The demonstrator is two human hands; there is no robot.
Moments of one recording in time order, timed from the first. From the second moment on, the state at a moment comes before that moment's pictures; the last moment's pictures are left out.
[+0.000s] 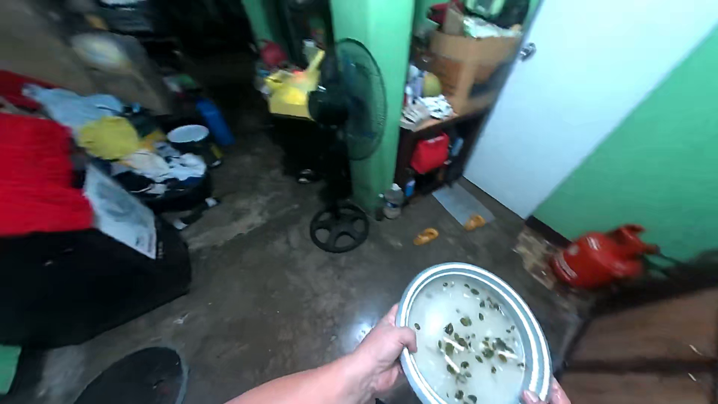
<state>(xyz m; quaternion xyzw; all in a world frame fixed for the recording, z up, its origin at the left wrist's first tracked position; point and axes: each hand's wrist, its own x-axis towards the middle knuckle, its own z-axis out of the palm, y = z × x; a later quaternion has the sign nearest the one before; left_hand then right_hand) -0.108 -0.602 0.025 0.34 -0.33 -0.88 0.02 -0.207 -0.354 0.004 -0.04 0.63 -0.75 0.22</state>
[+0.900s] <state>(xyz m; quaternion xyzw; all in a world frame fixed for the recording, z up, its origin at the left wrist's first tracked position) 0.022 -1.039 0.027 0.54 -0.18 -0.67 0.48 -0.232 -1.007 0.013 -0.32 0.52 -0.54 0.57</state>
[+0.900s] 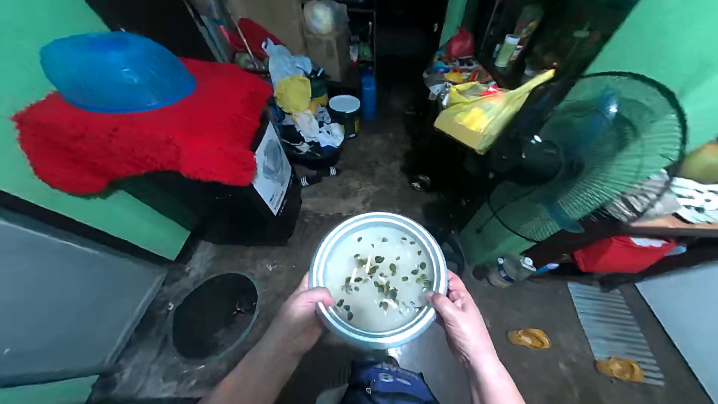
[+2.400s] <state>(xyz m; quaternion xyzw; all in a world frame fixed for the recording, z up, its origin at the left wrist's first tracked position) -0.012 -2.097 0.004 0.59 -0.18 -0.61 0.50 -0.269 -2.082 -0.019 -0.36 0.51 -0.52 0.58</state>
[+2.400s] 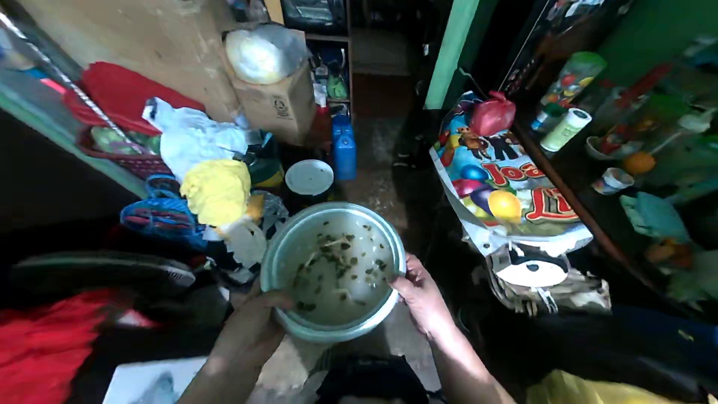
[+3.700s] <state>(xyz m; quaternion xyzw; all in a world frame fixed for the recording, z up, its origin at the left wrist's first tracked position) -0.322 -3.062 -0.013 0.53 -0.25 -0.69 0.43 -0.576 -2.995 -0.009 -0.31 0.66 -0.47 0.49</state>
